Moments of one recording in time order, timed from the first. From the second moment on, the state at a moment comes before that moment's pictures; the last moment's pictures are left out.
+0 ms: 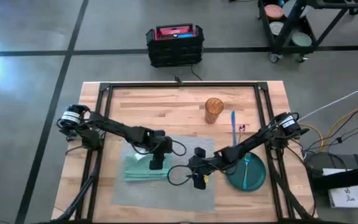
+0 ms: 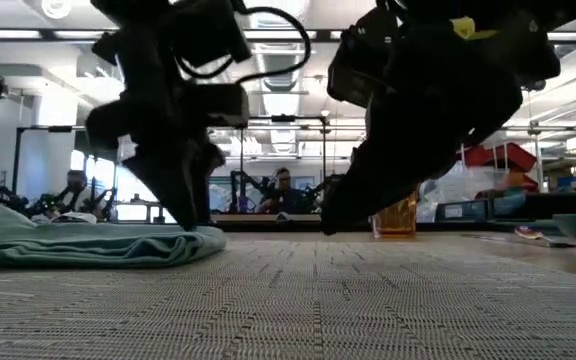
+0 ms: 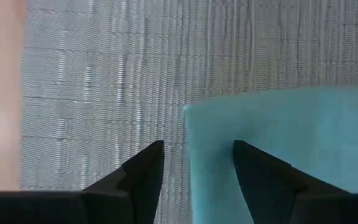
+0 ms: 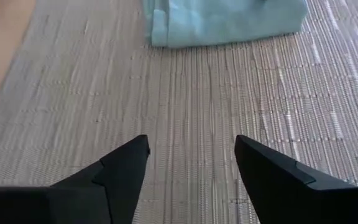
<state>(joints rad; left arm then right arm) -0.14 1.69 0.96 -0.43 0.02 -0.11 0.36 1.86 0.94 0.18 0.16 0.40</state>
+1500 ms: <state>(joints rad) -0.12 1.58 0.88 -0.93 -0.24 -0.80 0.36 1.86 0.93 0.11 0.16 0.45</state>
